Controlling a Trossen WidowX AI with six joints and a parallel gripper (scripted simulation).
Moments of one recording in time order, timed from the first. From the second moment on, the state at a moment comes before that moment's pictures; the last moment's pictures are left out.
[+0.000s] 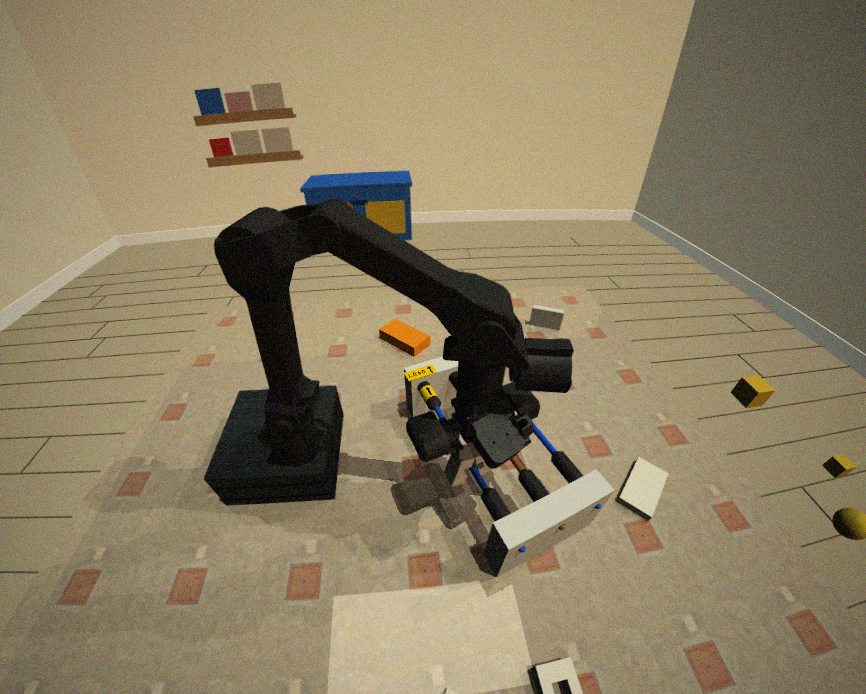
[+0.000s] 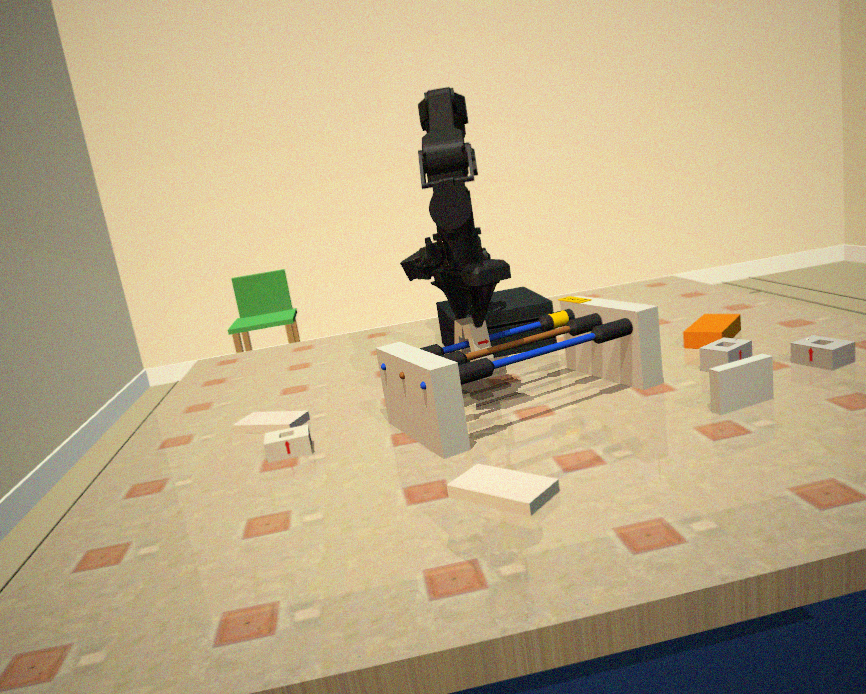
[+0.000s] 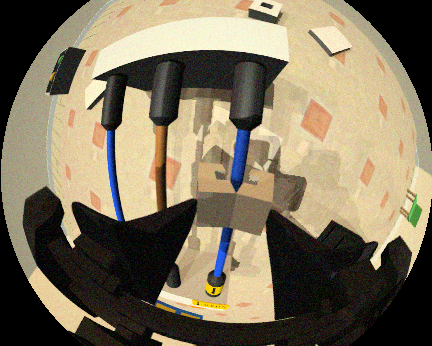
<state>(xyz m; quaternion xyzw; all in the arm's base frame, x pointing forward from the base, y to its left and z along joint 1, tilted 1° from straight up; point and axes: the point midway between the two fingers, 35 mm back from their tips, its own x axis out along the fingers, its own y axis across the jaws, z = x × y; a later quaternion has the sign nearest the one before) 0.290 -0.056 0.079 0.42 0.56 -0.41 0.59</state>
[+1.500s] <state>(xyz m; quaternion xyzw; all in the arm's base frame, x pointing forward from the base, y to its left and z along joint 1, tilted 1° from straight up) 0.292 -0.056 0.019 0.41 0.57 -0.41 0.58</state>
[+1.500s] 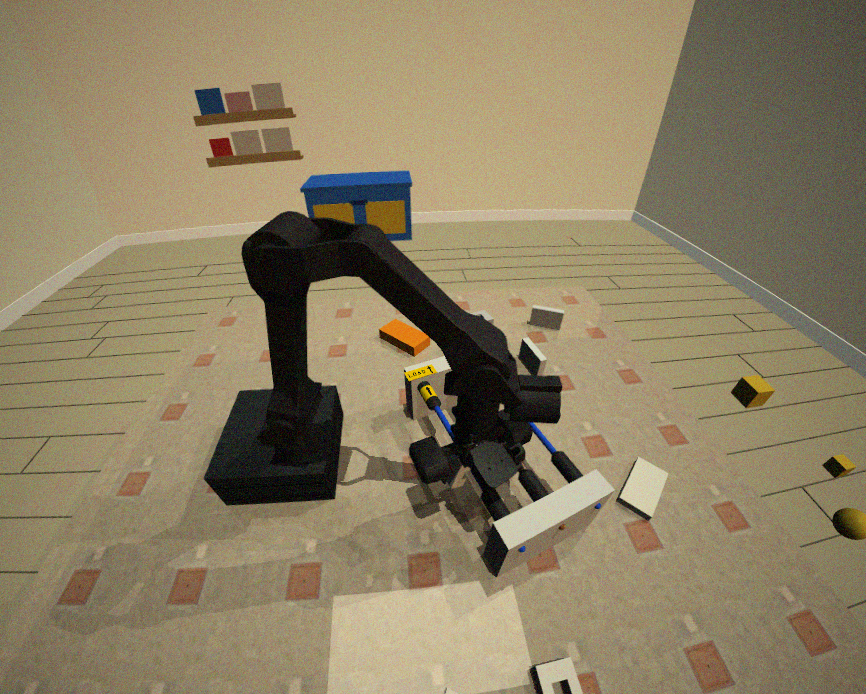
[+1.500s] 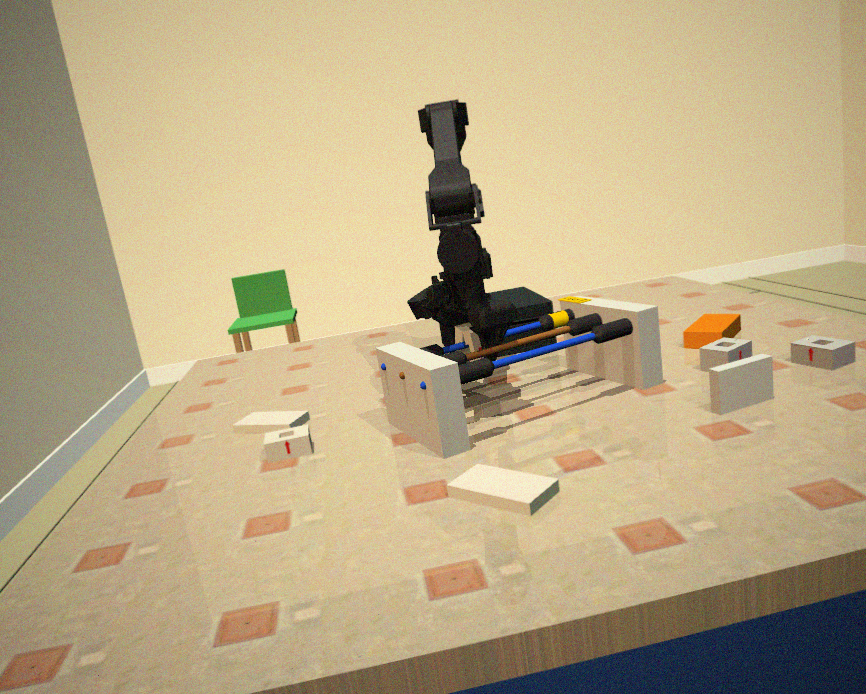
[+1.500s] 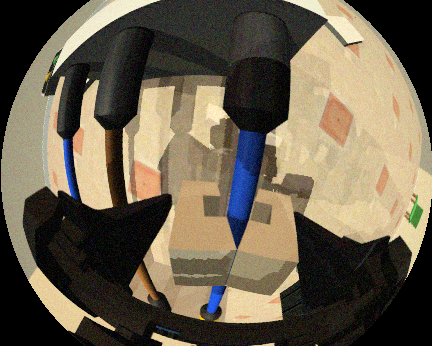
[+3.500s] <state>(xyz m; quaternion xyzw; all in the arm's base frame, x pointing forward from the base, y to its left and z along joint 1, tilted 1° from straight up) 0.292 -0.056 0.019 0.41 0.57 -0.41 0.58</state>
